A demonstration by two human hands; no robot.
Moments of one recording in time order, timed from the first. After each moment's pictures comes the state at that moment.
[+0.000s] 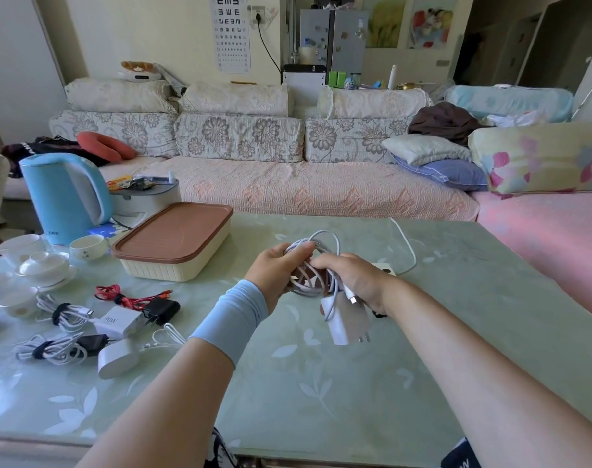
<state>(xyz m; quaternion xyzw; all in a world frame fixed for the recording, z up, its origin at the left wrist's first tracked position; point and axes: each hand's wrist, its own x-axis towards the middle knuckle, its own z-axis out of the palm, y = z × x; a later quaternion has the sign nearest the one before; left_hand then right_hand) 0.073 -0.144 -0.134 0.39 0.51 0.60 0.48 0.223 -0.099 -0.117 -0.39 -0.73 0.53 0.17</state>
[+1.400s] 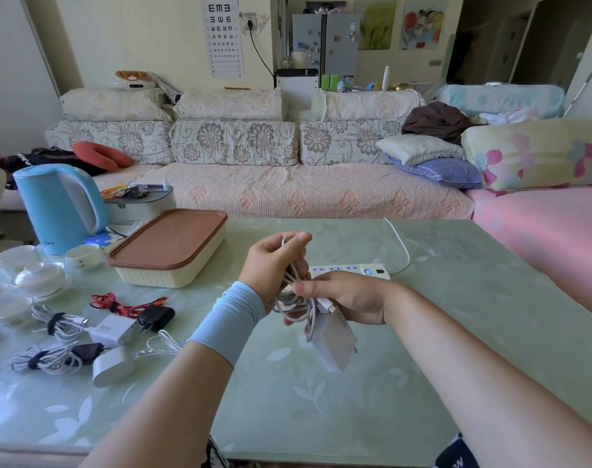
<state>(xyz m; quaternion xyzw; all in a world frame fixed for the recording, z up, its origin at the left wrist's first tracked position) 0.091 -0.153 -0.114 0.40 0.44 0.68 0.44 0.239 -0.103 -0.124 -0.26 -0.73 0.63 0.06</state>
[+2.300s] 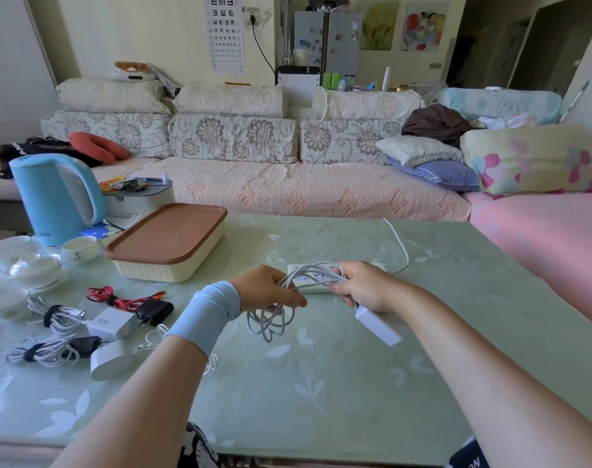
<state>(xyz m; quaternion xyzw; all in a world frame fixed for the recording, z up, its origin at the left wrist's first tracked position) 0.040 -0.150 -0.144 0.58 0.64 0.28 0.42 0.253 -0.075 -0.137 -0.43 -0.83 0.34 0.13</state>
